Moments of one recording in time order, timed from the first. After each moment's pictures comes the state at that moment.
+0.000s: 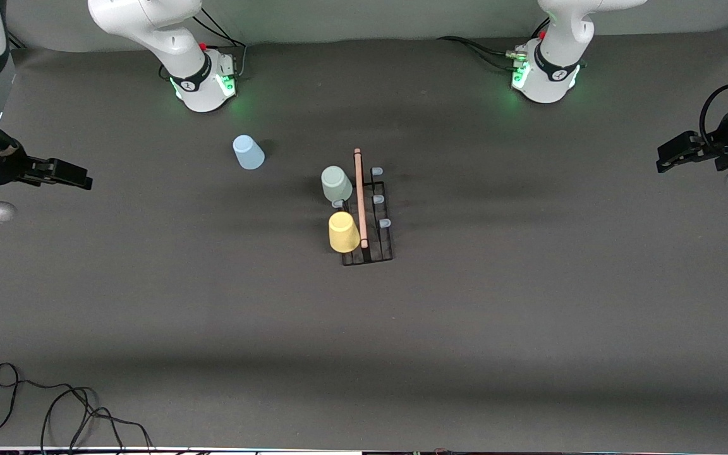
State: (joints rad) left arm 0.04 -0.06 -0.03 -1.69 0.02 1.55 0.00; right arm 0.23 0.05 -0.26 -1.56 0.02 1.45 0.08
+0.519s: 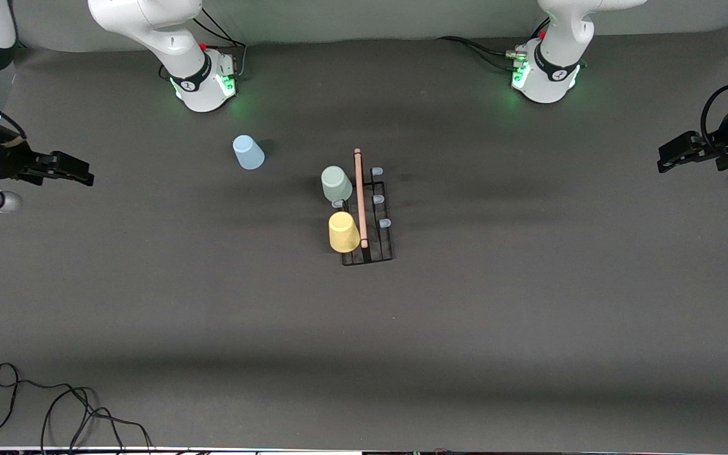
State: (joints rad) left arm 0.04 -0.06 -0.03 -1.69 0.02 1.55 0.00; right arm 0.18 0.00 -0.17 -1.64 -0.01 1.49 0.06
